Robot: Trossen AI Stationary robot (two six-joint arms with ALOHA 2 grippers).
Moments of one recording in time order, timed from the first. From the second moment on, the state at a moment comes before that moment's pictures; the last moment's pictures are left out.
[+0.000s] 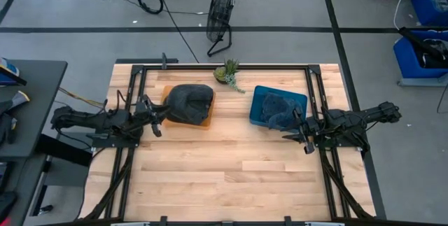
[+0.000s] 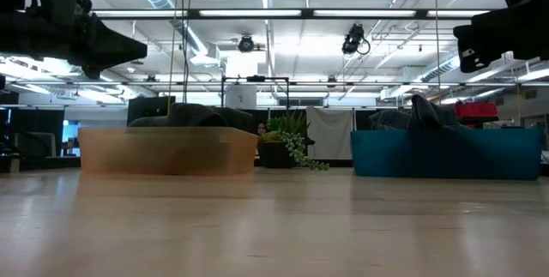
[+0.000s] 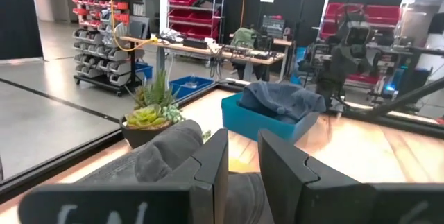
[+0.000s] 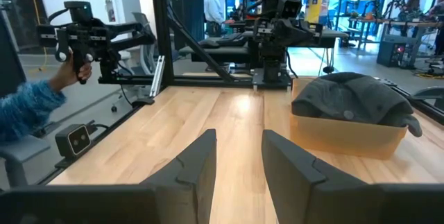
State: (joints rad) left arm -0.16 0.04 0.01 0.07 -0.60 -0.09; right arm 0.25 0.04 0.02 0.02 0.04 0.02
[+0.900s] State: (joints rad) left arm -0.16 0.06 0.01 0.08 -0.36 -0.04; right arm 0.25 0.04 0.02 0.02 0.04 0.02
